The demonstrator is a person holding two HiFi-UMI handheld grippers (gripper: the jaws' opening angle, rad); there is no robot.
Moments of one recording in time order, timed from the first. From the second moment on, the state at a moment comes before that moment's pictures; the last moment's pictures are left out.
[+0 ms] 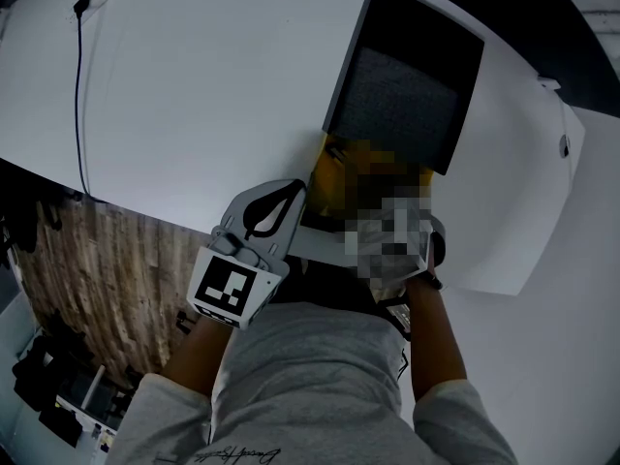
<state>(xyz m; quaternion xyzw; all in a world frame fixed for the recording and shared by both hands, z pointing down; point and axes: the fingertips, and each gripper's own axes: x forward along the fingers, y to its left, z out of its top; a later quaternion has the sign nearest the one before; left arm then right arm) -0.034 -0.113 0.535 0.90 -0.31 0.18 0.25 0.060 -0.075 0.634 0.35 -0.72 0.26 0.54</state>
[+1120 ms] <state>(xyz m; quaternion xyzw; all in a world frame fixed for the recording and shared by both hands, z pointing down) -0.033 -0.104 0.501 0.91 -0.31 0.17 0.21 0.066 -0.074 0.588 0.40 -0.74 0.25 0.48</state>
